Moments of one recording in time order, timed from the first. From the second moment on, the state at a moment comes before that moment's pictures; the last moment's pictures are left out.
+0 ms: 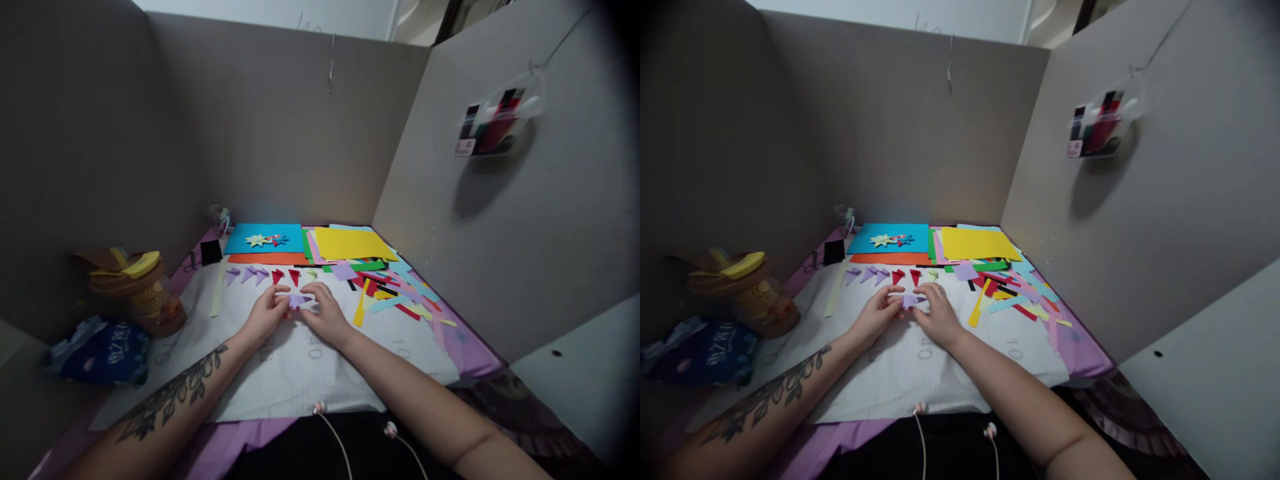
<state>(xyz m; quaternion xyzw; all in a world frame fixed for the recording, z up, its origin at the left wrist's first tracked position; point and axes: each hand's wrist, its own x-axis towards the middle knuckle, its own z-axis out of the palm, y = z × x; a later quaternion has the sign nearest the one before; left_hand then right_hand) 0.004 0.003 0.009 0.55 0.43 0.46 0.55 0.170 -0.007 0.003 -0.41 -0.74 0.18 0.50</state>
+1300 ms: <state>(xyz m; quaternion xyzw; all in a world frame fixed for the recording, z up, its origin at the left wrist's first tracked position) 0.005 0.003 0.009 0.59 0.47 0.46 0.47 0.173 0.003 0.001 -0.40 -0.60 0.44 0.54</state>
